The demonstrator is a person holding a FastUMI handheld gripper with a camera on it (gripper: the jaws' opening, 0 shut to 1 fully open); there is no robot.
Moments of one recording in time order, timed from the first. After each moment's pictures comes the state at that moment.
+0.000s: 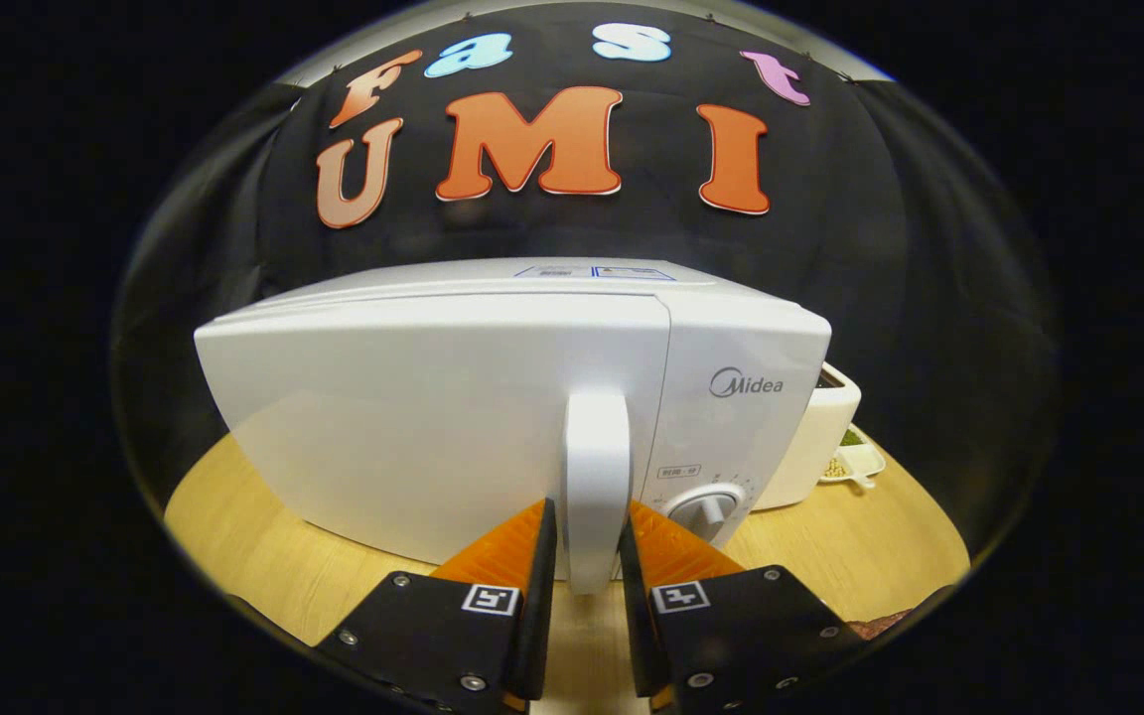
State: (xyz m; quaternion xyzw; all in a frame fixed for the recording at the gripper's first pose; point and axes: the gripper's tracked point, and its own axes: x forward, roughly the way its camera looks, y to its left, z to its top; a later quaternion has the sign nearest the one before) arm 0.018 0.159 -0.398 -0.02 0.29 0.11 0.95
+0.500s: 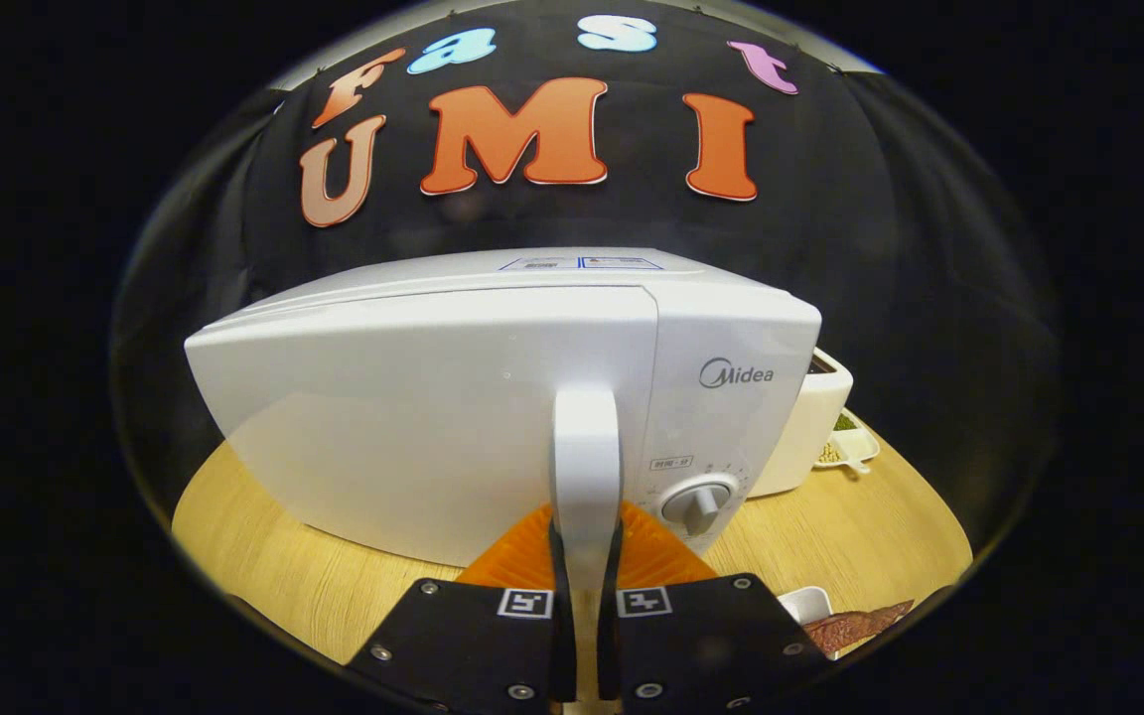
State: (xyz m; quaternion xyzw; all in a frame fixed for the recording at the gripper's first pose) arm 0.013 0.156 -0.398 0.01 0.31 0.09 0.95
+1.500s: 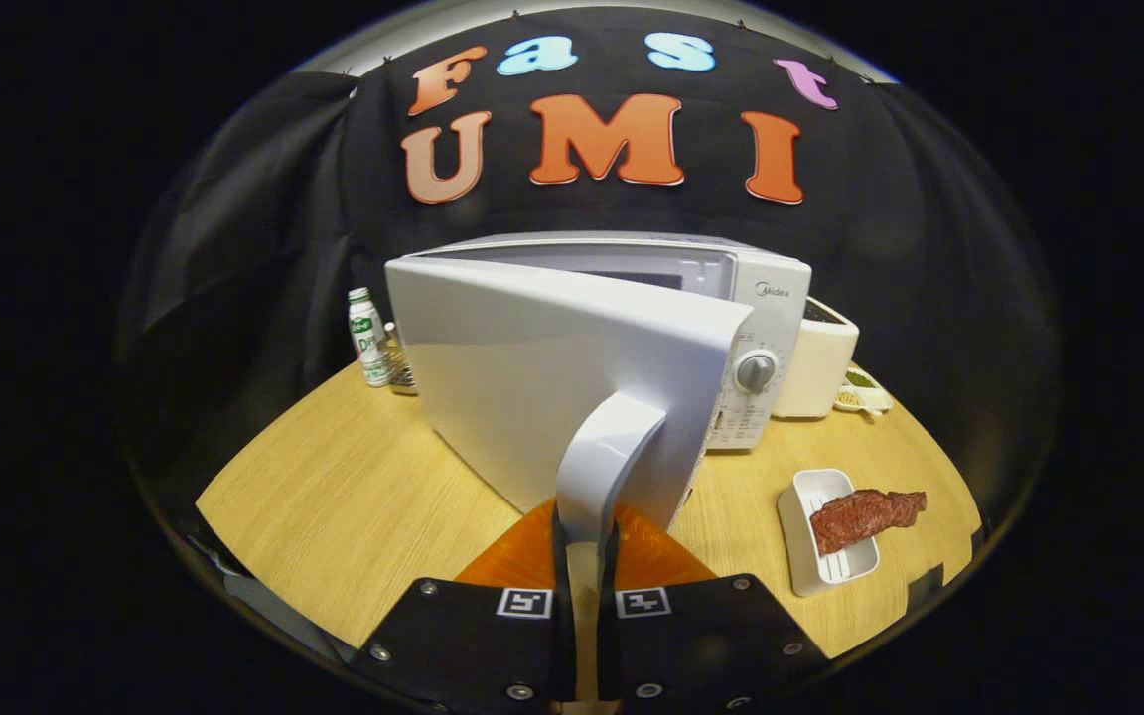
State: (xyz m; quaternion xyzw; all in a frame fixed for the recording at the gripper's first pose) arm -0.180 0.210 -0.353 0.00 0.32 0.21 0.92
